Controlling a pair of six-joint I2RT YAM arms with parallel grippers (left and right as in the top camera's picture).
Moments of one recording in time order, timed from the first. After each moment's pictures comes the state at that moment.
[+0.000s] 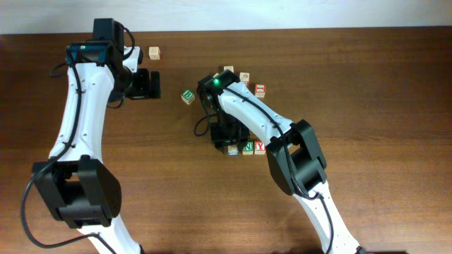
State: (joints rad) left arm 0.02 1.96 1.88 -1.23 0.10 -0.02; right arm 0.63 2.48 2.16 -1.51 -0.13 0.51
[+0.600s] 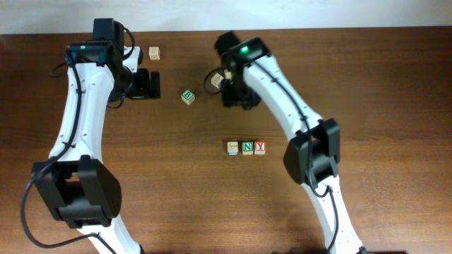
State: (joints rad) left arm 0.02 1.96 1.88 -1.23 0.10 -0.02; right arm 0.46 2.49 2.46 -1.42 -0.04 0.44
